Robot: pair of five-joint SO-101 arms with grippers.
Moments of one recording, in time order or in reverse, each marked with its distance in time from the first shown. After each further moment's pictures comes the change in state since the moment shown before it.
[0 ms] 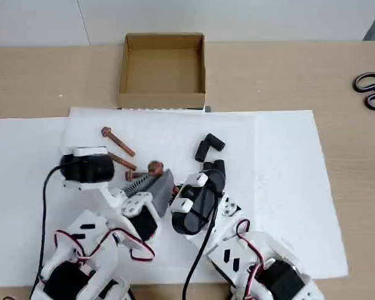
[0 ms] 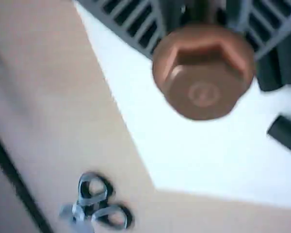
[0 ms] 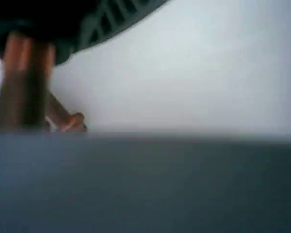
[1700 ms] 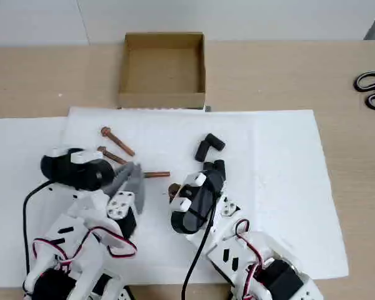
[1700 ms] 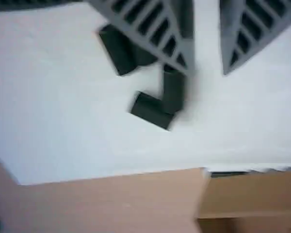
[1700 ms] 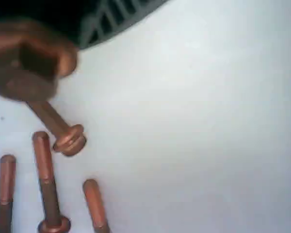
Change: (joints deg) left arm -13.0 -0.2 -5.5 7.0 -23.1; right arm 0.2 0.0 1.2 0.1 0.2
